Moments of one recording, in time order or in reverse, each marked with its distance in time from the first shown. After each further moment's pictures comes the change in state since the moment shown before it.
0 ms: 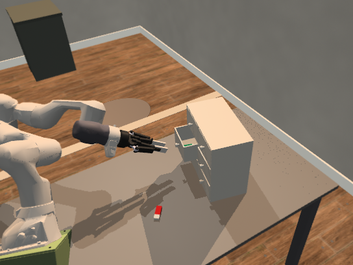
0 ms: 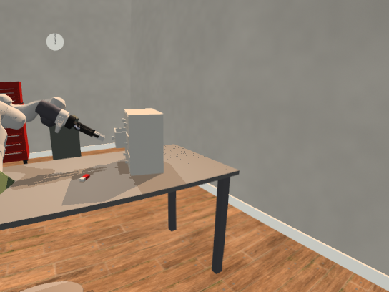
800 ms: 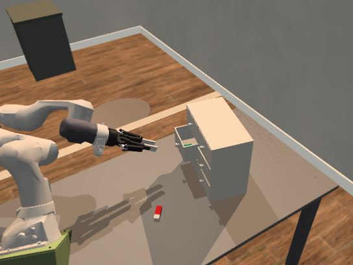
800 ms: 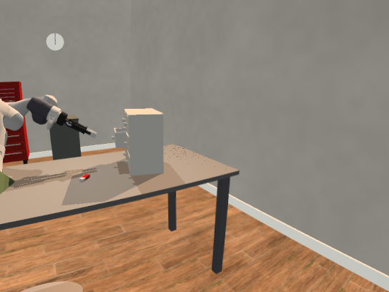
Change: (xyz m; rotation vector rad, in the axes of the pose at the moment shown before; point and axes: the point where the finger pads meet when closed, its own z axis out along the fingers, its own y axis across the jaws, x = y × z) arm 0.005 0.002 -0.049 -0.001 0.001 -0.004
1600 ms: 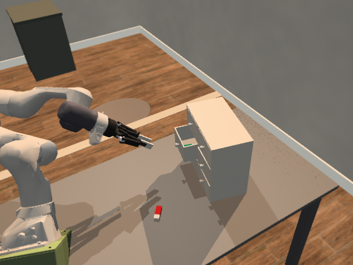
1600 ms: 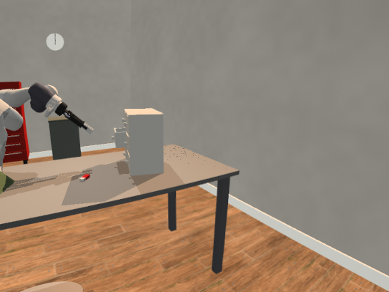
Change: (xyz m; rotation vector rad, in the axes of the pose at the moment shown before) arm -0.017 -0.006 -0.030 0.006 0.171 -0.016
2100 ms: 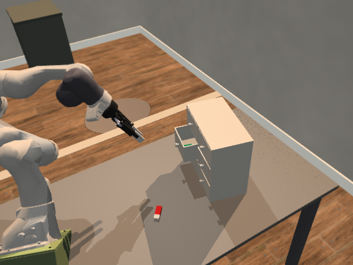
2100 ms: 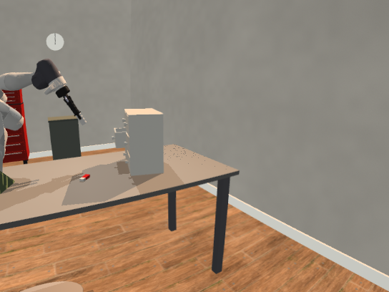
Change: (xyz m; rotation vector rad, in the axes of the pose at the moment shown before) arm -0.022 -0.006 -0.060 0.000 0.330 -0.043
